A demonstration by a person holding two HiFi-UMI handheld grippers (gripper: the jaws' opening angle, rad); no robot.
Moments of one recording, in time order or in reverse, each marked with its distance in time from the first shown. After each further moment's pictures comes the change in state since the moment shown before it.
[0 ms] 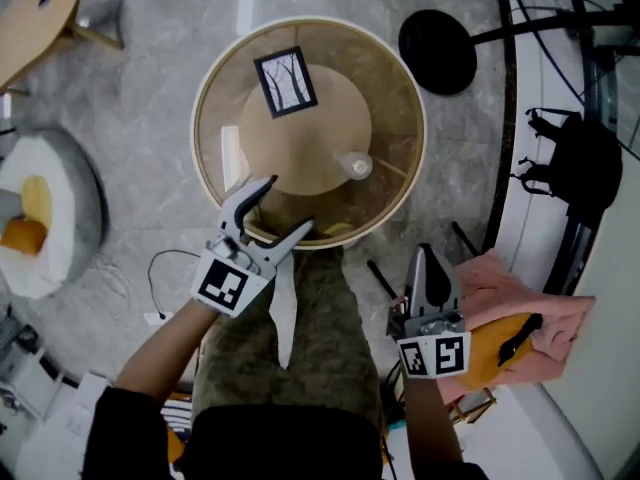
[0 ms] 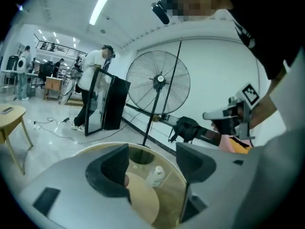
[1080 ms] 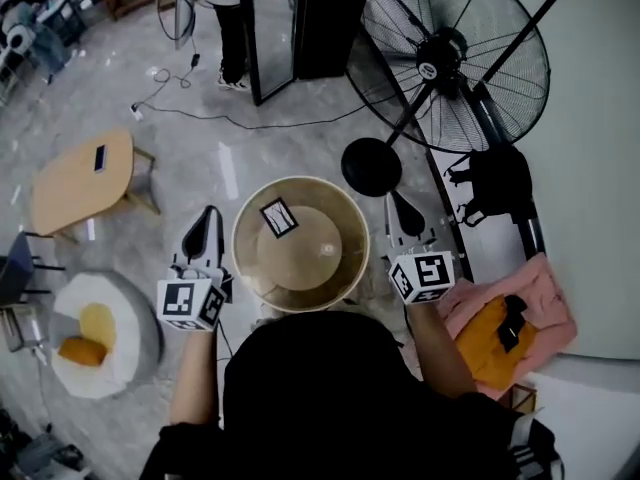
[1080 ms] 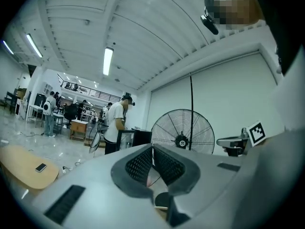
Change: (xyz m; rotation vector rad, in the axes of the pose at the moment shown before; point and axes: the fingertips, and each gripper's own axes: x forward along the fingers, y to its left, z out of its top) left arm -0.225 0.029 0.438 -0.024 -0.407 0.301; right arm -0.118 0.071 0.382 -0.272 -0.372 -0.087
